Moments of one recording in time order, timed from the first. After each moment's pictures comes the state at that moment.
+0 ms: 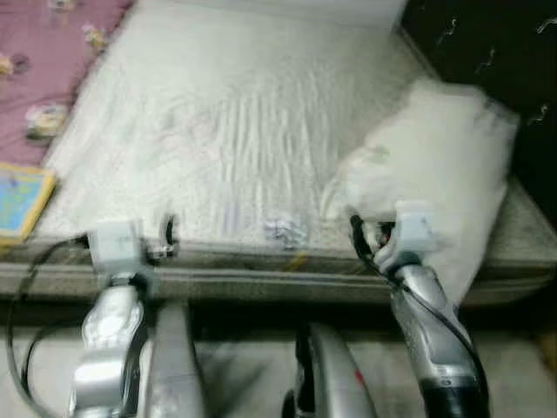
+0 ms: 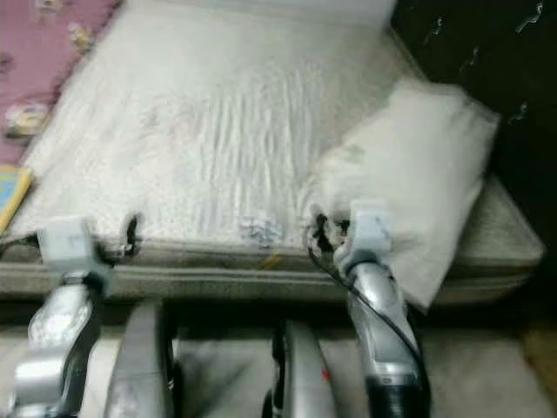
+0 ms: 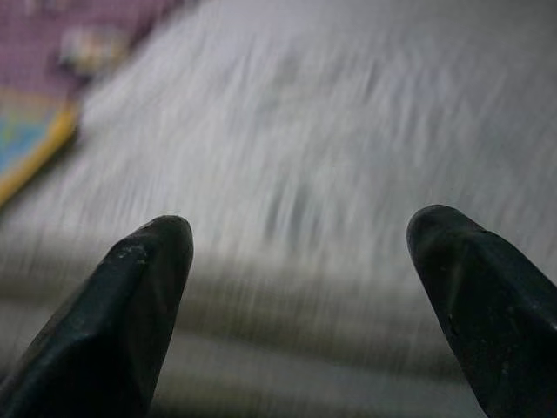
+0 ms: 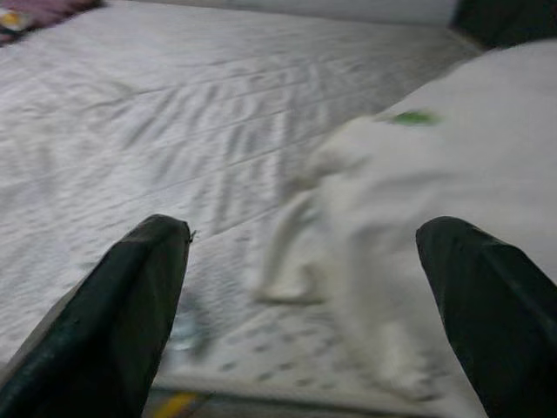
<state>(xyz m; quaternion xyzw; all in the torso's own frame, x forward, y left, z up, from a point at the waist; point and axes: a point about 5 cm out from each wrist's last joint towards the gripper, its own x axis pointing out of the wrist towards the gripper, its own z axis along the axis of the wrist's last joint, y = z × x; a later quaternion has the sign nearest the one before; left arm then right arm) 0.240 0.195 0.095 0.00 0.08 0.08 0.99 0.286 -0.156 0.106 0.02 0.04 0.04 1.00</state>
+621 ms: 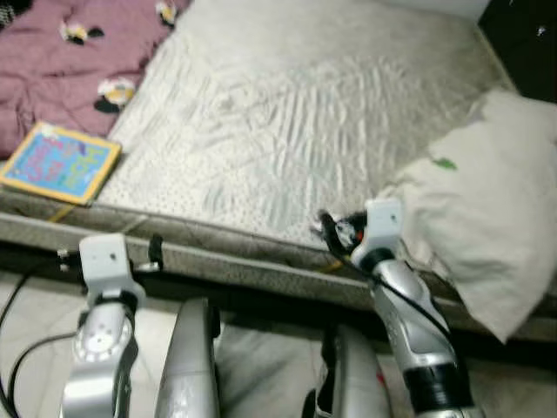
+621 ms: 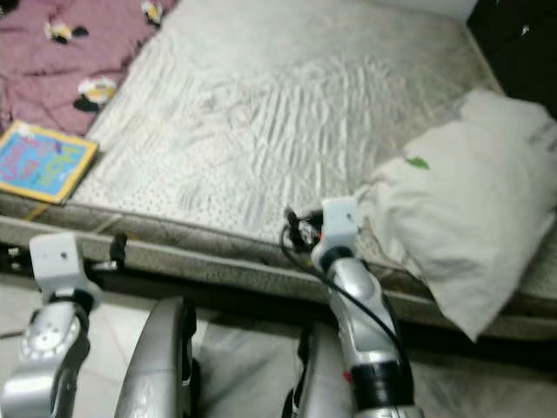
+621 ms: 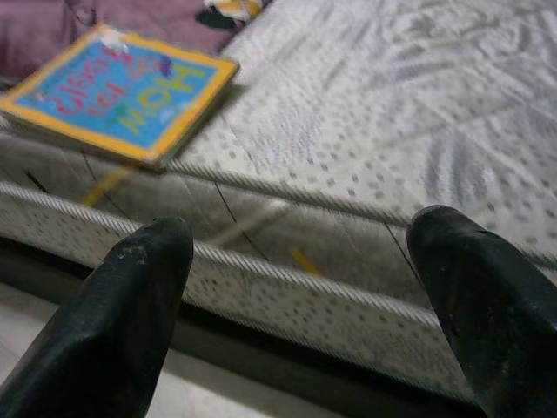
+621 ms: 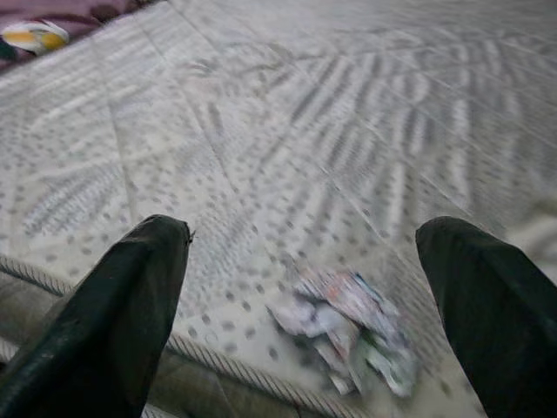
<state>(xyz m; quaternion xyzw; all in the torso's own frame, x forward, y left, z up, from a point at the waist) 0.233 0.203 0.099 0.02 0.08 0.10 0.99 0.297 -0.131 0.104 0.02 0.06 0.11 0.99</state>
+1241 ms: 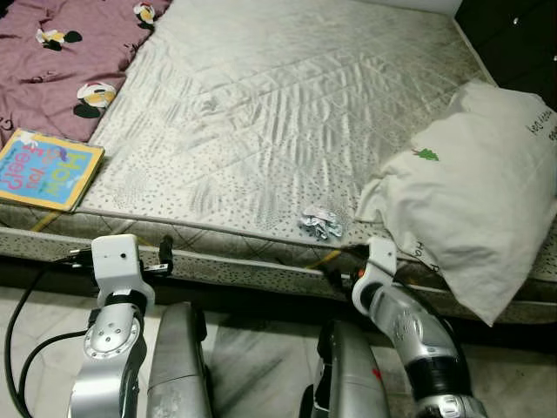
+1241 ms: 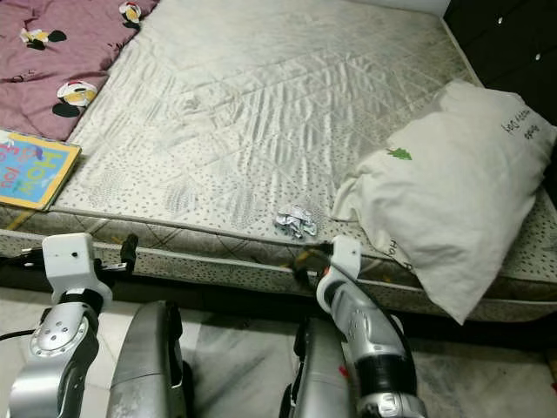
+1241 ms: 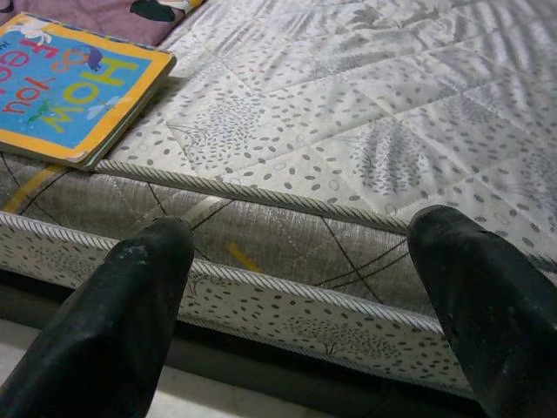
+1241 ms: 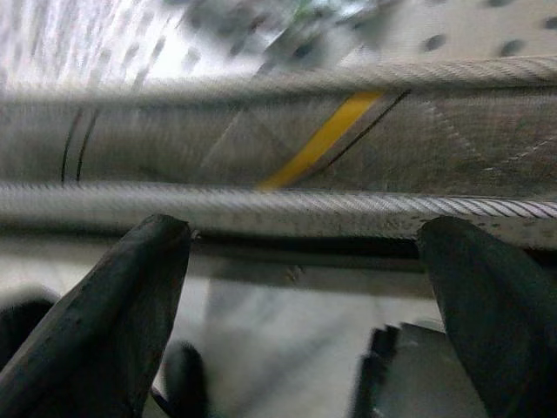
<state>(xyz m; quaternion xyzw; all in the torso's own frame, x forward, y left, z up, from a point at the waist) 0.234 0.197 0.095 0.01 0.09 0.09 0.99 0.277 -0.151 0.028 0.13 0.33 0.08 0.93</state>
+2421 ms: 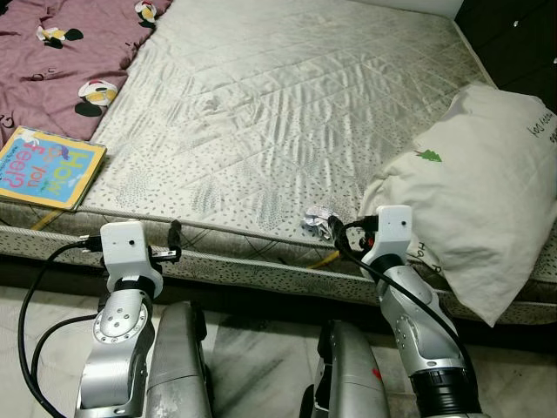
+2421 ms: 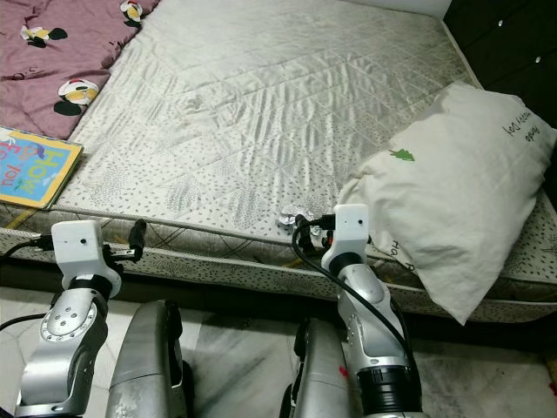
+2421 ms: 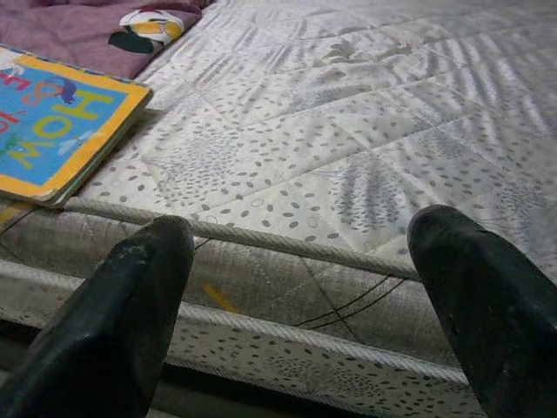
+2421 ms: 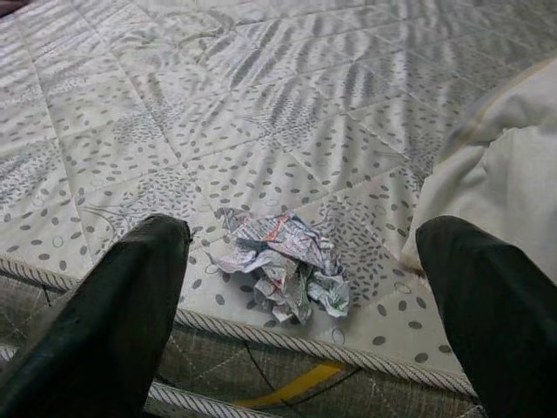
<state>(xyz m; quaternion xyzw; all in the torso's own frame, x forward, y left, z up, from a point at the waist) 0.250 0.186 0.102 0.01 0.06 0.05 1.00 0.290 -0.145 0.091 0.04 0.09 0.08 0.99</state>
